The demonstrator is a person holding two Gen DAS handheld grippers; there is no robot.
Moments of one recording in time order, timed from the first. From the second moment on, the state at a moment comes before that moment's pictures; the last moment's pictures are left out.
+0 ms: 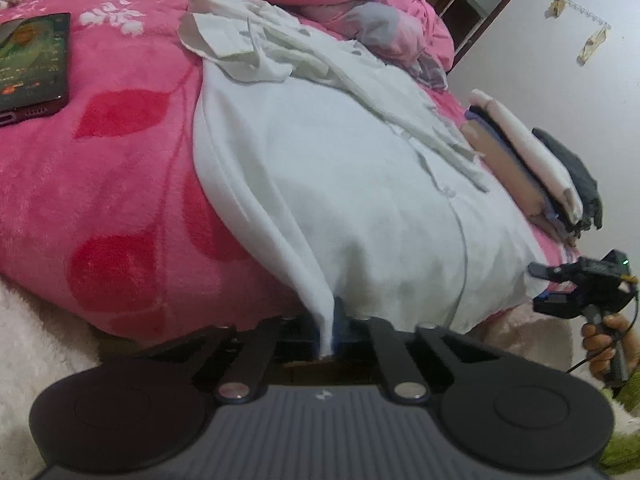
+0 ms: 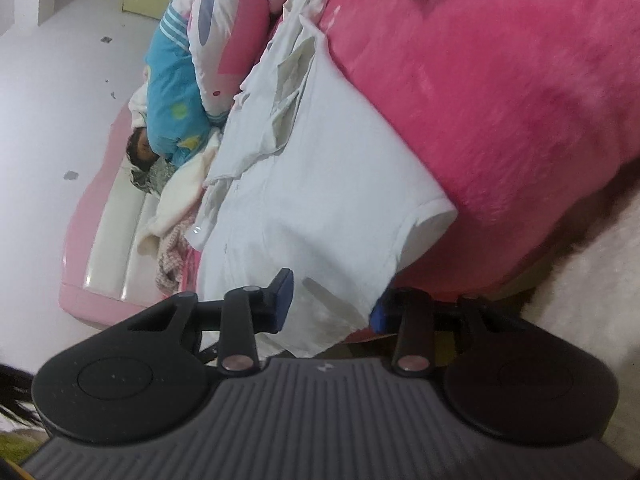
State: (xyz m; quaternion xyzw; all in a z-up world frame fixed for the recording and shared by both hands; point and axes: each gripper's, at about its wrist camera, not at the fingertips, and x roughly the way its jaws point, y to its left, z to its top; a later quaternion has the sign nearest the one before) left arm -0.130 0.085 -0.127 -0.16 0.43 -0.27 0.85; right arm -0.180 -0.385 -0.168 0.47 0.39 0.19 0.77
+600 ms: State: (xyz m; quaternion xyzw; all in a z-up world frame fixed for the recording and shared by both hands) left arm -0.119 0.108 -0.056 -0.30 0.31 -0.32 0.84; right arm -0.155 -0.379 -0.104 0.50 0.28 0.26 0.78
